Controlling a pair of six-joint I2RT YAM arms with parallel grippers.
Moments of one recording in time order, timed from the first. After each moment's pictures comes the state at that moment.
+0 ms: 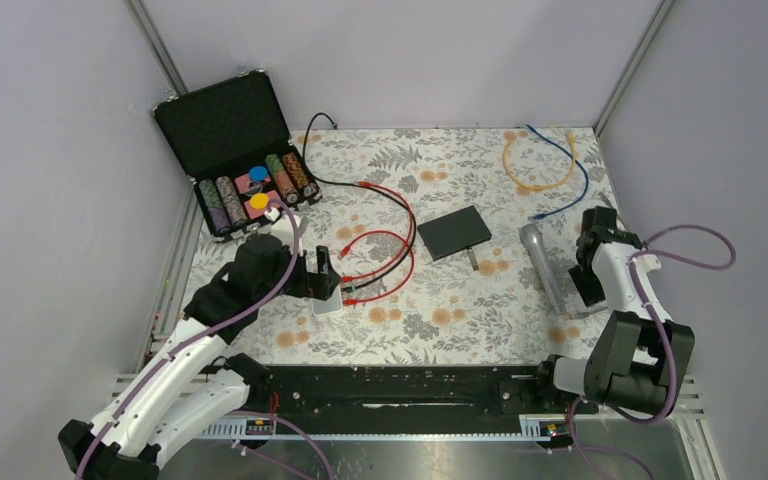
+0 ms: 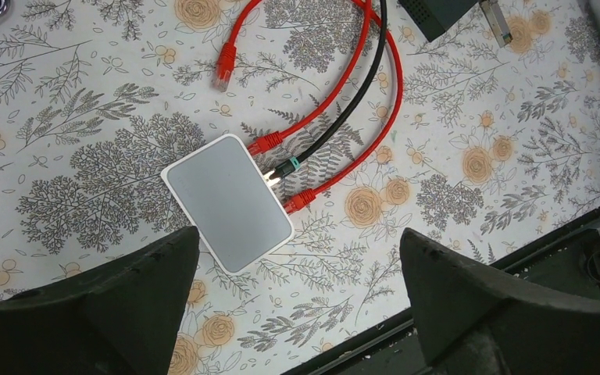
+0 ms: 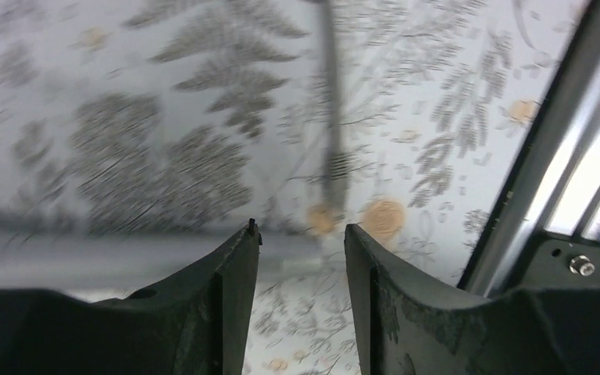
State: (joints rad) left arm -0.53 0.73 0.72 -0.60 0.04 -0.34; right arm -0.21 1.29 0.87 -0.93 0.47 1.01
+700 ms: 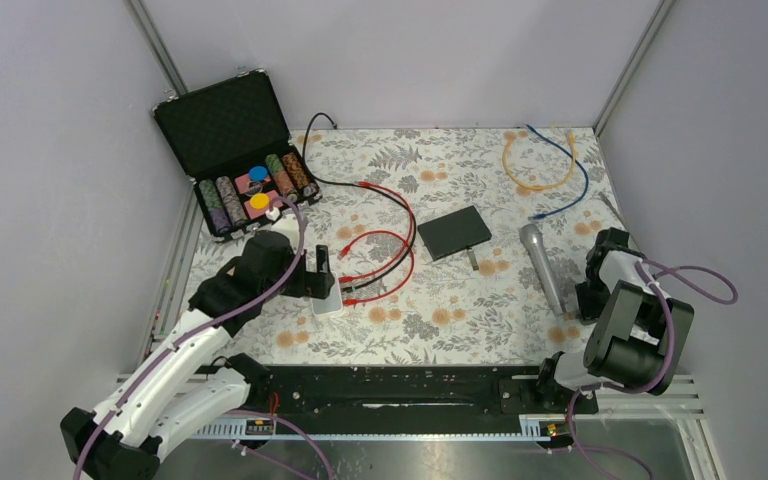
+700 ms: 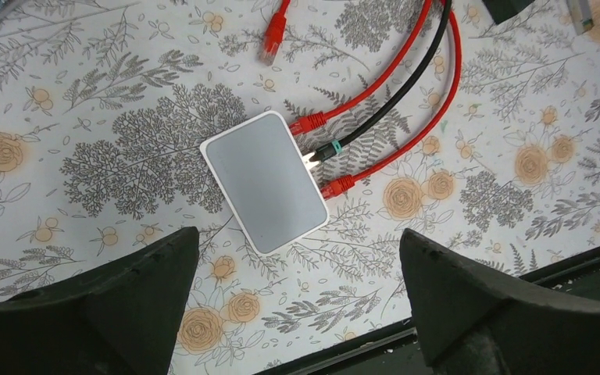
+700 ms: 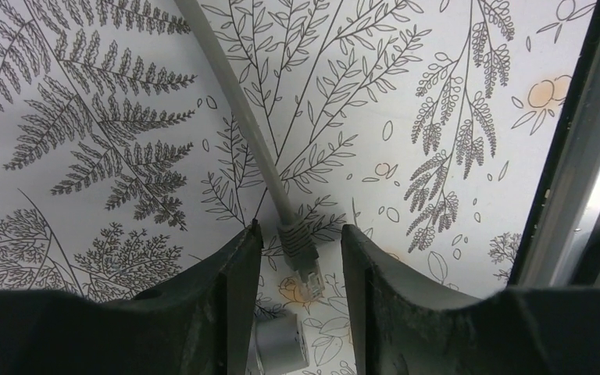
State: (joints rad) left arm -0.55 0.79 0.74 -0.67 -0.07 -0.35; right arm -0.42 1.41 0.71 -0.76 0.41 1.13
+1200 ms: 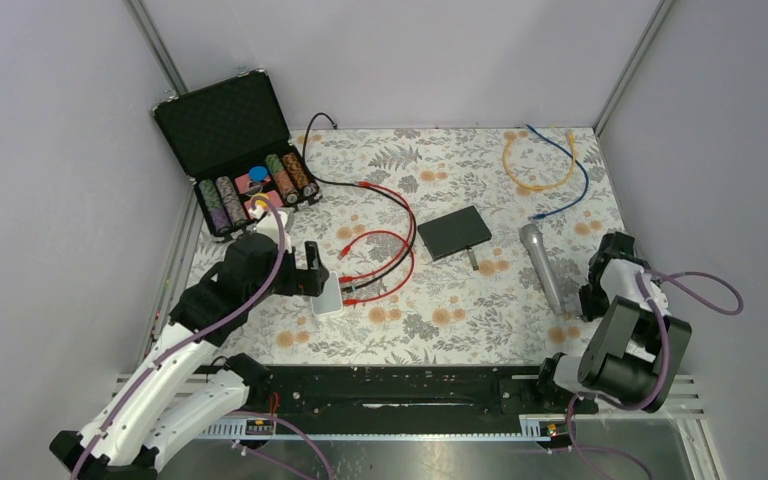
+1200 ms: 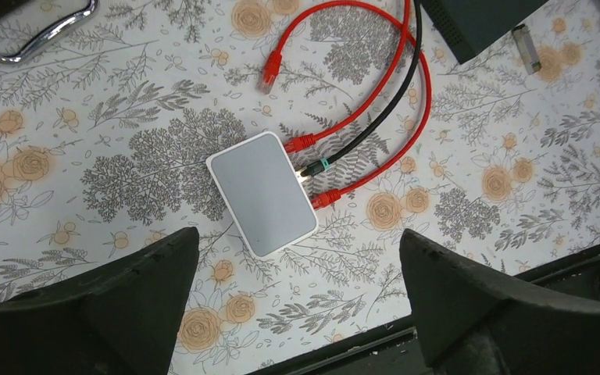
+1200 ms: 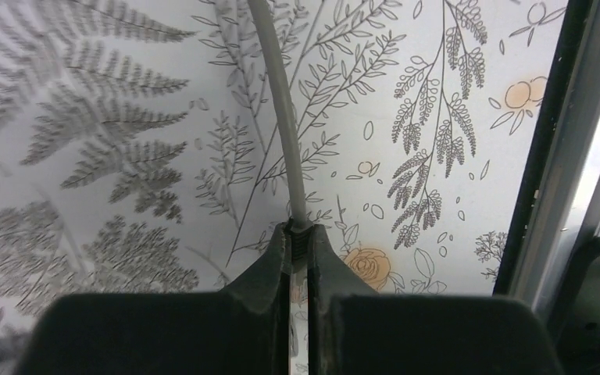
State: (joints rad) left arm -0.55 0.71 0.81 -0.73 -0.09 -0.37; right arm -0.45 1.34 0.66 -0.74 0.40 1.14
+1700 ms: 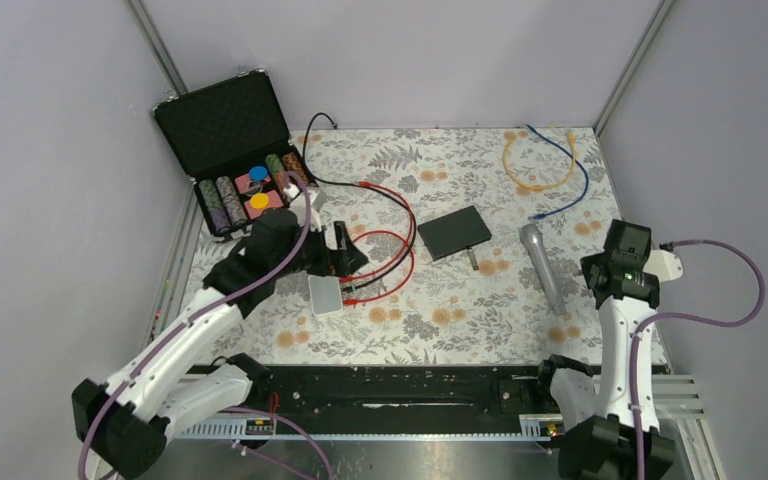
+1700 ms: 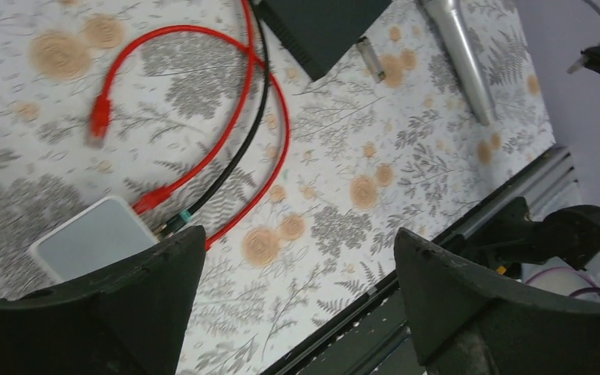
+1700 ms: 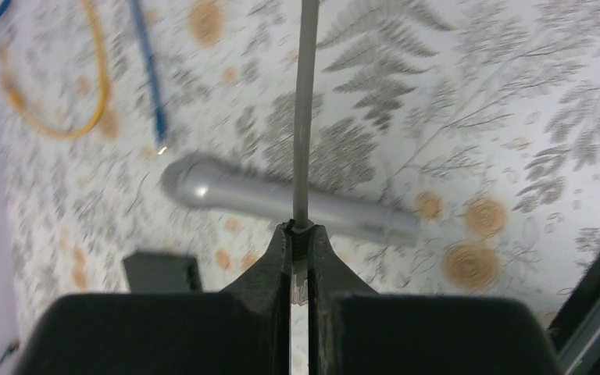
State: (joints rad) left arm -0.55 0.88 0.82 -0.47 0.19 -0.47; right arm -0.37 0.87 0.76 -0.79 0.28 0.99
